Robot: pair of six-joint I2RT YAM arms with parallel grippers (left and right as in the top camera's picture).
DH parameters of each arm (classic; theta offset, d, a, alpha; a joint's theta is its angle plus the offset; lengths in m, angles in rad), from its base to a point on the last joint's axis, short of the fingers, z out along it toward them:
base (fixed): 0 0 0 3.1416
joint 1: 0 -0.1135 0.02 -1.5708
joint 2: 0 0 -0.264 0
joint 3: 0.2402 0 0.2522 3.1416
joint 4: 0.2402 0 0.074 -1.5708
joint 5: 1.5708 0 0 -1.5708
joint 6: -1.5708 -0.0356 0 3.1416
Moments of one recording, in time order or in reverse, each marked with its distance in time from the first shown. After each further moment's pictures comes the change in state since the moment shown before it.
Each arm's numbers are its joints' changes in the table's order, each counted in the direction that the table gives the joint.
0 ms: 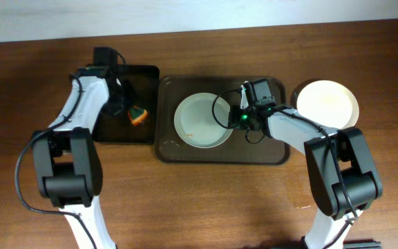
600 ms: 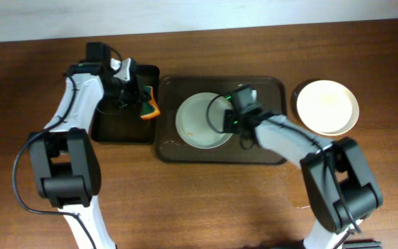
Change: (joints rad) left arm -0.011 0.000 0.032 0.021 0.425 -0.386; right arm -0.150 0.076 -0.014 0.068 0.353 -0.098
